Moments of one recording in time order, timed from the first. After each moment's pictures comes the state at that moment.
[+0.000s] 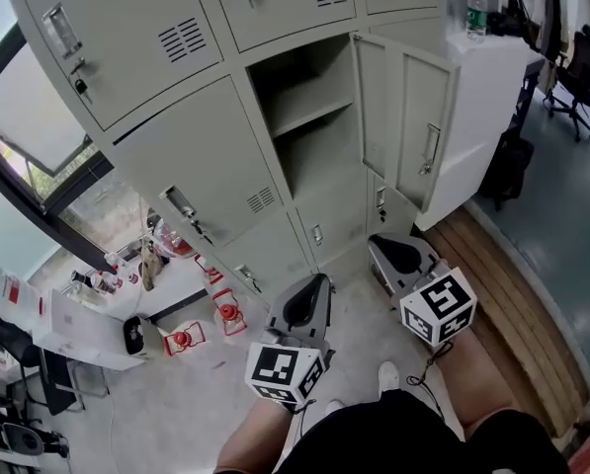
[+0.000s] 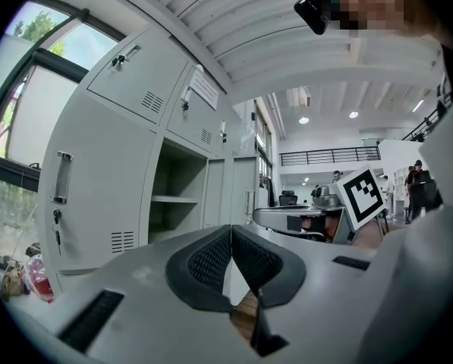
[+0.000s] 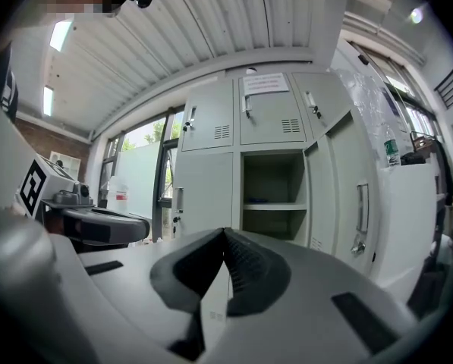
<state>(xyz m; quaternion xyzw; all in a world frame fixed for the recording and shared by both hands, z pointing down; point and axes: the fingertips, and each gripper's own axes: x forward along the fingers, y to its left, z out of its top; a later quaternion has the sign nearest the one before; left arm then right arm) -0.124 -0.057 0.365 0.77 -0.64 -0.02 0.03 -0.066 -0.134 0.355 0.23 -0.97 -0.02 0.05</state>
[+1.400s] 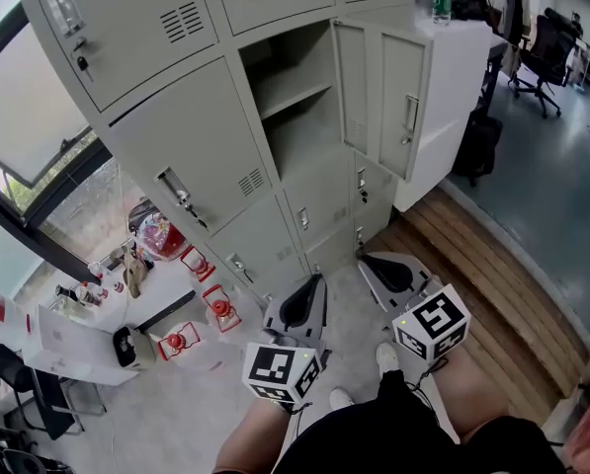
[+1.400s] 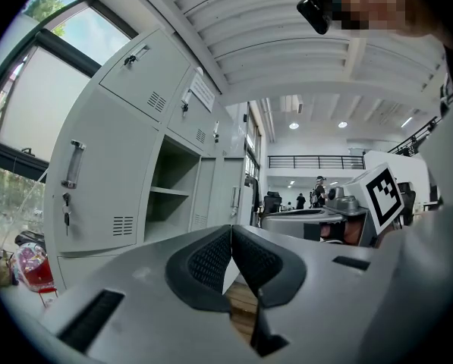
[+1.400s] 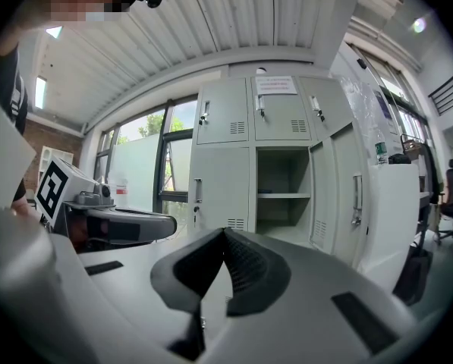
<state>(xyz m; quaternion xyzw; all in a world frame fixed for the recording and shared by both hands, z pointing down) -0.129 0.012 0.387 0.80 -0.60 -0.03 0.05 -0.067 -0.026 0.381 0.26 -0.96 -0.01 0.08</state>
